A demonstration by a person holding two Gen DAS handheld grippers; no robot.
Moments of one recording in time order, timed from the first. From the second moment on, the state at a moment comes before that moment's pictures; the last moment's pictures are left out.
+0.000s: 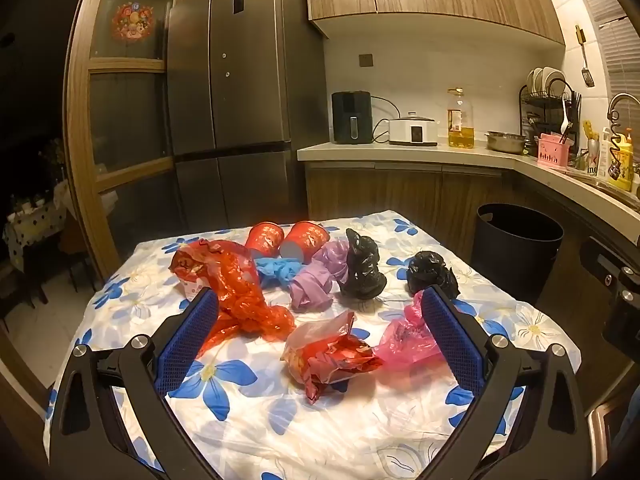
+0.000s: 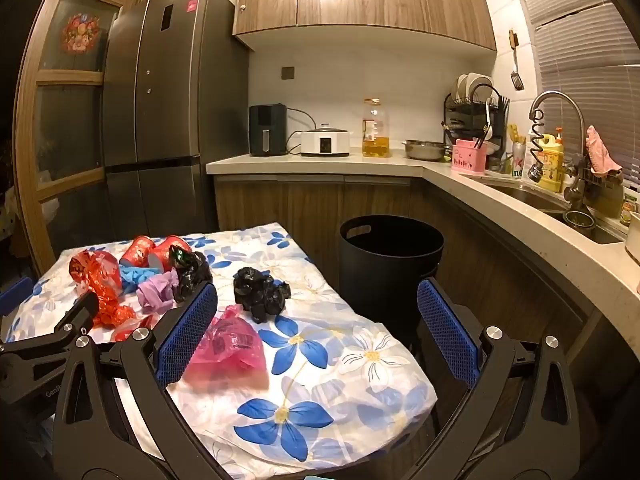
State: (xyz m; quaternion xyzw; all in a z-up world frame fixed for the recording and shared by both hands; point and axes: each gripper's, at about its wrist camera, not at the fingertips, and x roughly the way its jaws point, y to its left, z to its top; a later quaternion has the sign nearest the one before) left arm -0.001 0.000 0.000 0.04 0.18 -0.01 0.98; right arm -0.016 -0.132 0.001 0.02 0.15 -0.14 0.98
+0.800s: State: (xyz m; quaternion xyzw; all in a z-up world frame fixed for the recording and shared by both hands) left arm -0.003 0.004 0.004 0.02 0.18 -0.01 0.98; right arm -0.016 -0.134 0.002 0.03 0.15 -0.14 0.98
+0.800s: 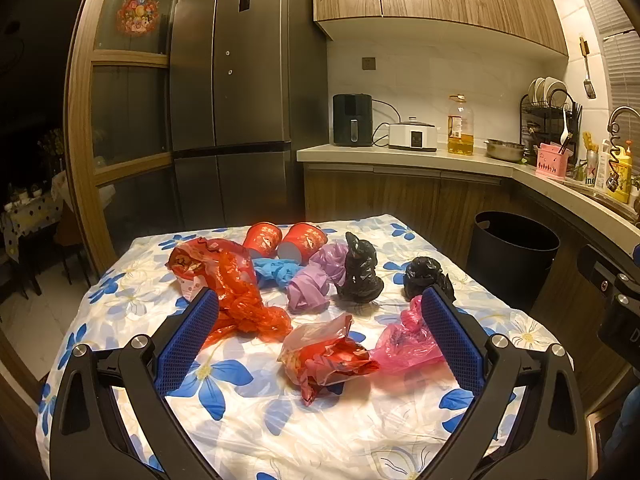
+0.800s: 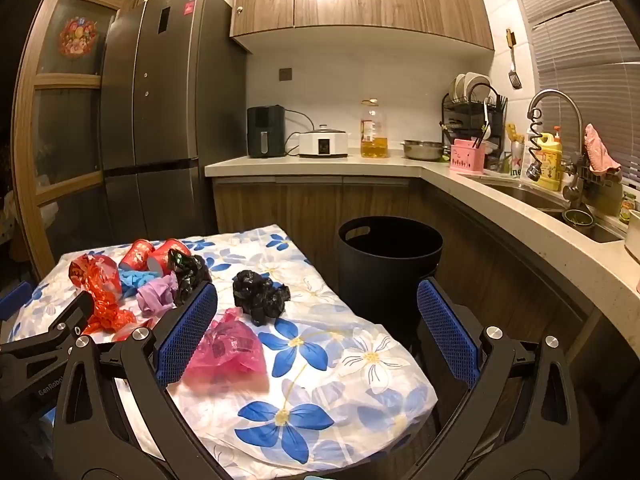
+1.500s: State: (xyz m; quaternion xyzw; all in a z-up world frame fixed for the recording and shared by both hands) left arm -0.001 0.001 0.002 0.02 0.18 -0.02 0.98; right arm -0.014 -0.136 0.000 0.03 0.14 -0.14 0.98
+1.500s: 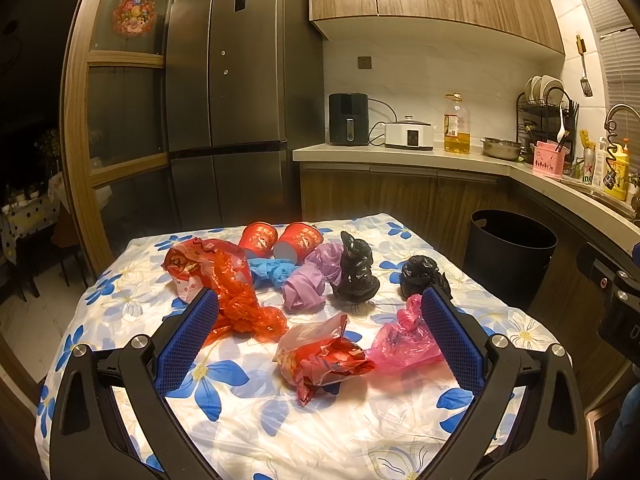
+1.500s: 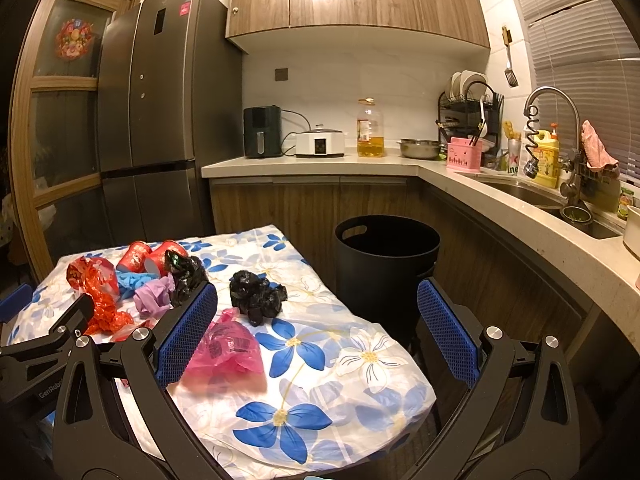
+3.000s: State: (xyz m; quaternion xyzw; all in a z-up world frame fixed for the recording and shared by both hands) left arm -0.001 0.000 -0.003 0.01 0.18 -0.02 0.98; right arm -0.012 -0.140 -0.007 0.04 0.15 -0.14 0.98
